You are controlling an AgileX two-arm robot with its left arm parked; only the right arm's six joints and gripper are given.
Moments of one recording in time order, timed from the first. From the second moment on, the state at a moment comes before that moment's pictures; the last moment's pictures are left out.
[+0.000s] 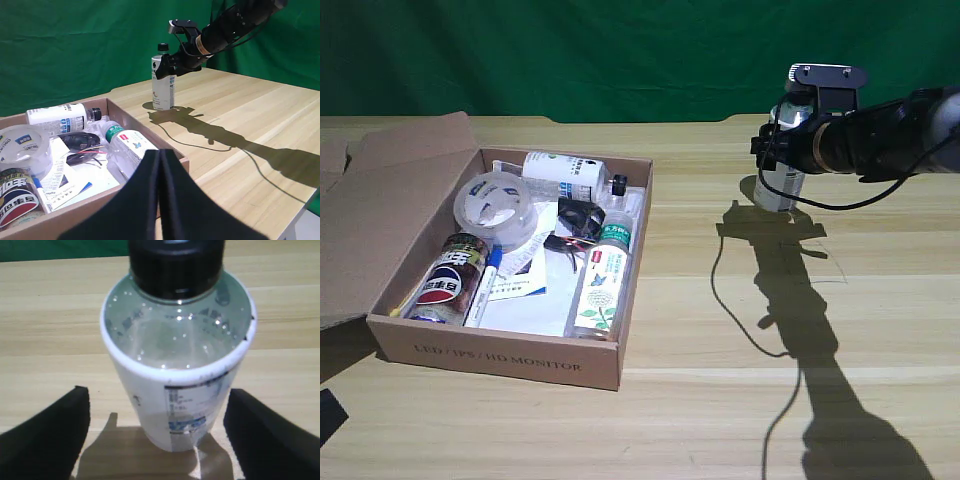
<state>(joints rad) 0.14 2.06 -1.38 -1.74 0.06 1.87</state>
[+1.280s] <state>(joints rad) 0.14 2.32 -1.60 -1.73 0.23 1.87</state>
